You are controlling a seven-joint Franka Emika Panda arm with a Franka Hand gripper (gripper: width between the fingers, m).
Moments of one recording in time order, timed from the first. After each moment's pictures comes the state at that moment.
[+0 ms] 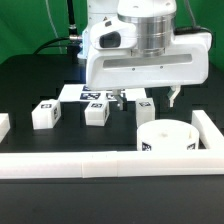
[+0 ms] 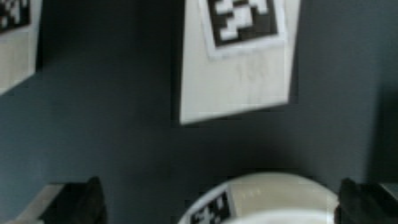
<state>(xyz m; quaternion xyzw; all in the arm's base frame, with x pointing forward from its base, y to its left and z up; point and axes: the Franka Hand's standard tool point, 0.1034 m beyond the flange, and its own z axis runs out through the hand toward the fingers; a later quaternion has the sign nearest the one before) 0.538 0.046 0.043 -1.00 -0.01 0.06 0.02</state>
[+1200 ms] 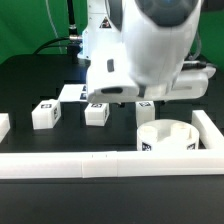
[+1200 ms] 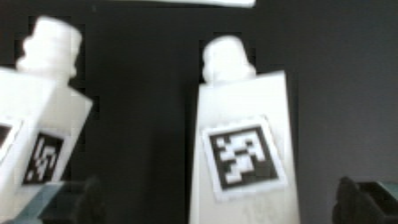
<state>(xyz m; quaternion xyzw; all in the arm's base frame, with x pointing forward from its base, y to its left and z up) 0.508 0.045 0.031 -0.91 -0.01 0.42 0.02</state>
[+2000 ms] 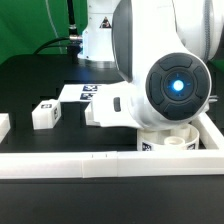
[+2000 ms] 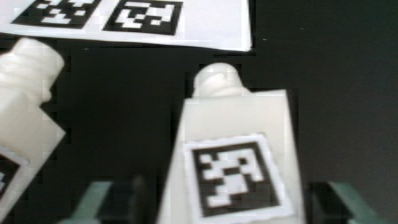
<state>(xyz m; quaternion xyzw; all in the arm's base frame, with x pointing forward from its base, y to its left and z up) 0.497 0.051 0.010 -0.86 -0.02 0.51 0.02</state>
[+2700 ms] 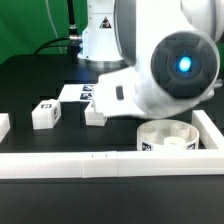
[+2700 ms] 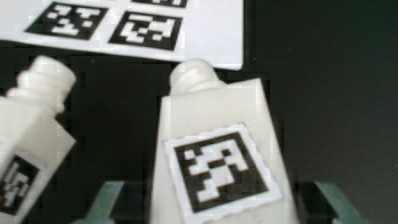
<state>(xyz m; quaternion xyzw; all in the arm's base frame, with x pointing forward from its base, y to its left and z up) 0.507 0.055 0.069 -0.86 -0.05 0.51 0.03</state>
